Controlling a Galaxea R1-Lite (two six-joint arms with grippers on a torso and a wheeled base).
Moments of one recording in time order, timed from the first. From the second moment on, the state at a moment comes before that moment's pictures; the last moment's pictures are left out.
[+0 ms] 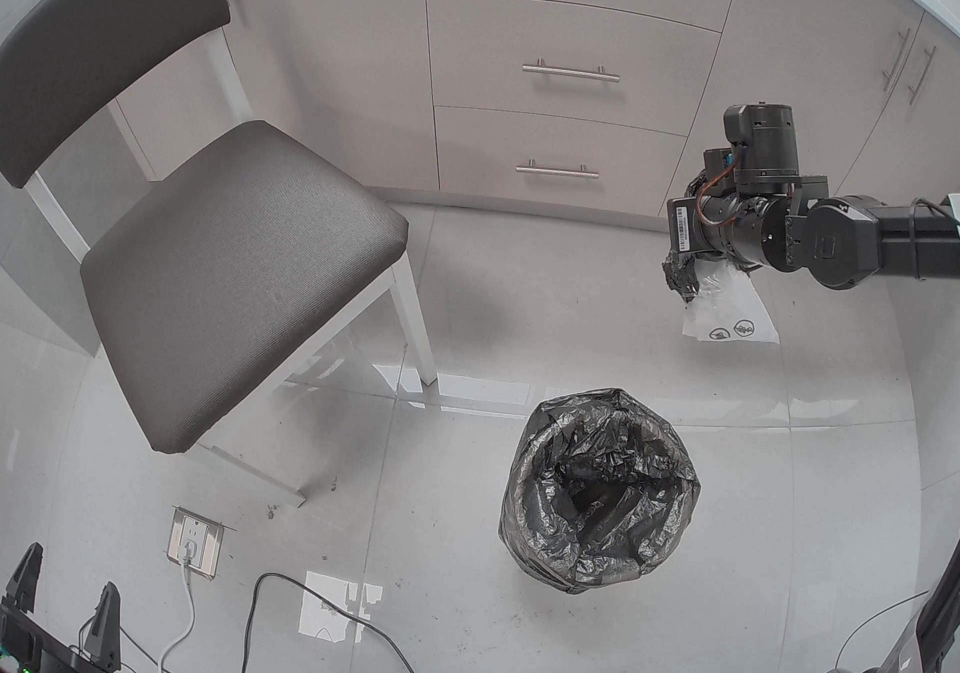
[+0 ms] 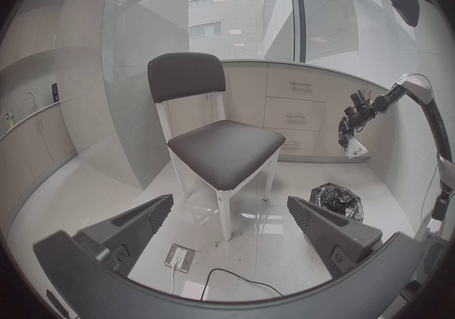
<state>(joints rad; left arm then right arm) 0.00 0.02 -0.02 0.00 0.00 0.00 0.37 2.01 -1.54 -0.15 -0.39 -0.04</state>
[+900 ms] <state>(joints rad) 0.00 0.02 -0.02 0.00 0.00 -0.01 0.57 1.94 -1.20 -0.20 -0.35 0.05</state>
